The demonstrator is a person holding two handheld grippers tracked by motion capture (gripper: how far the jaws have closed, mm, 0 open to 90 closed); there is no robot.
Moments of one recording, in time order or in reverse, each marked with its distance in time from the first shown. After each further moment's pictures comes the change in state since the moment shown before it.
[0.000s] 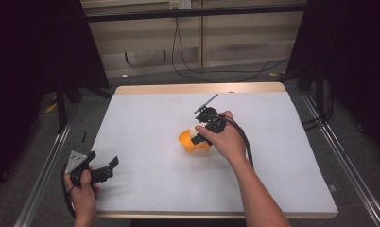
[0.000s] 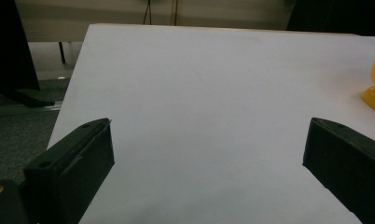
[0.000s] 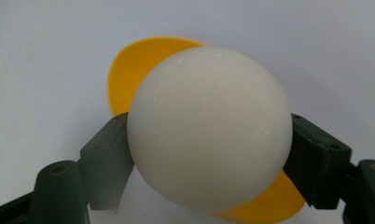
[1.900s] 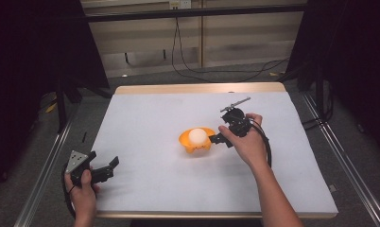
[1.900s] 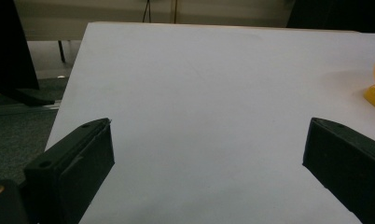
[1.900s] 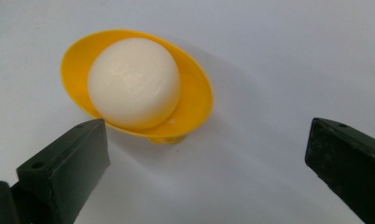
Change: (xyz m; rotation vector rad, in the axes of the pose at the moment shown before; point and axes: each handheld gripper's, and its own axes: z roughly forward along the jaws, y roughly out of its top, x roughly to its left) left arm -0.001 0.000 0.001 0.008 0.000 0.001; right arm -0.028 -0.054 -0.043 -0.163 -0.097 0.130
